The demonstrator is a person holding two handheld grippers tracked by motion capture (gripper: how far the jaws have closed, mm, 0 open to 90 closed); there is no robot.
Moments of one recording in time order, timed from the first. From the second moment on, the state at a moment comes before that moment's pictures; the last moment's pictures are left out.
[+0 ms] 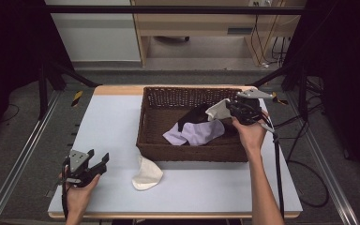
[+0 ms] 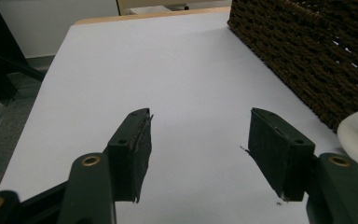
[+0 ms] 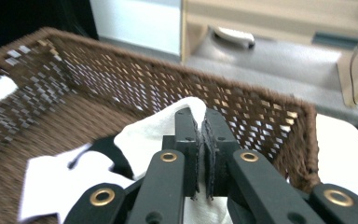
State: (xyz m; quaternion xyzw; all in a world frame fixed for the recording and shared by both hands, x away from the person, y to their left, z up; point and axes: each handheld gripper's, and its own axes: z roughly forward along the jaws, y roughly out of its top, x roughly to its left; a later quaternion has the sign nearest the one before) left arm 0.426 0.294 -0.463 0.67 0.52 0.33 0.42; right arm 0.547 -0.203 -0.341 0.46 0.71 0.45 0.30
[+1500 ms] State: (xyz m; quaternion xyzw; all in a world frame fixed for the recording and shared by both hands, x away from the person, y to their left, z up) left arm 0.424 0.288 -0.464 0.67 0.52 0.32 0.42; right arm 0.398 -0.186 -0.349 0.31 0.74 0.56 0.20
